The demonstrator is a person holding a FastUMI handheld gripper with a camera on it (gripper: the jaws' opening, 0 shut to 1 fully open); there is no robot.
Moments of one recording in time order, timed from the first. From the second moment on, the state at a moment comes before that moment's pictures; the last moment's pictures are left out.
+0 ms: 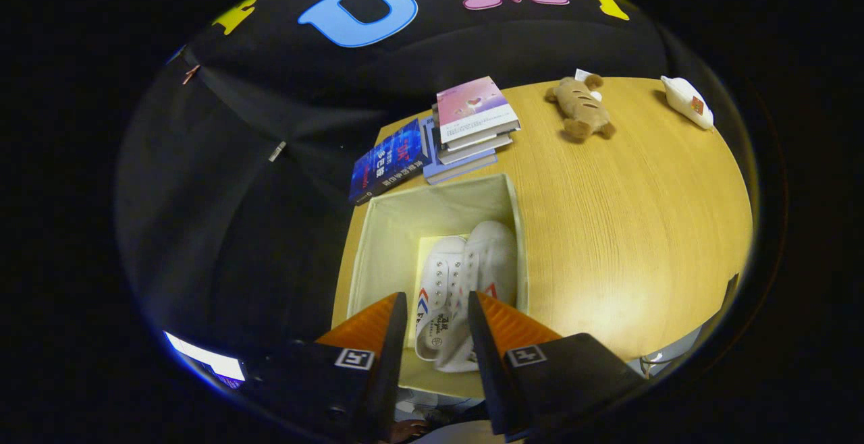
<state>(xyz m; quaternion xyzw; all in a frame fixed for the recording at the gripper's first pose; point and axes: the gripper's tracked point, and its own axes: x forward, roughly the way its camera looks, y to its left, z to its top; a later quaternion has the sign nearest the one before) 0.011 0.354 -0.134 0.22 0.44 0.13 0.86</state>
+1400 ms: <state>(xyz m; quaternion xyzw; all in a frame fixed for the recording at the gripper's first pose) 0.003 -0.030 0.077 0.03 -0.02 -0.04 1.00</state>
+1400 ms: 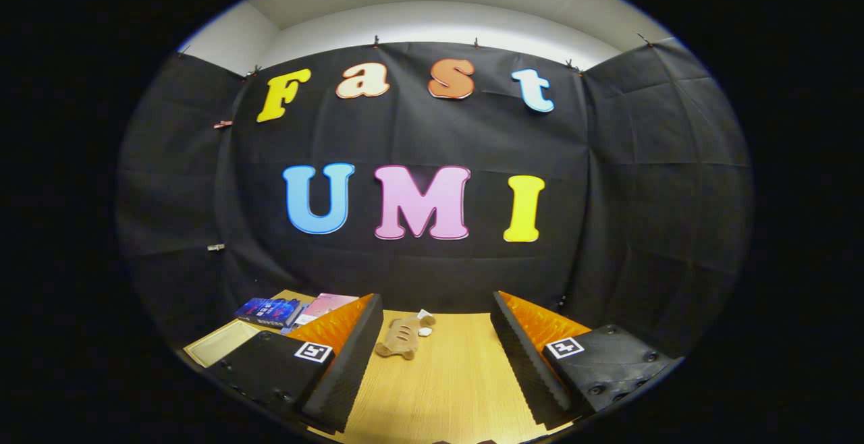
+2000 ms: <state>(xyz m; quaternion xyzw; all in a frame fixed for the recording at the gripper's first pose) 0.003 0.017 0.037 0.06 -0.01 -0.07 1.00</state>
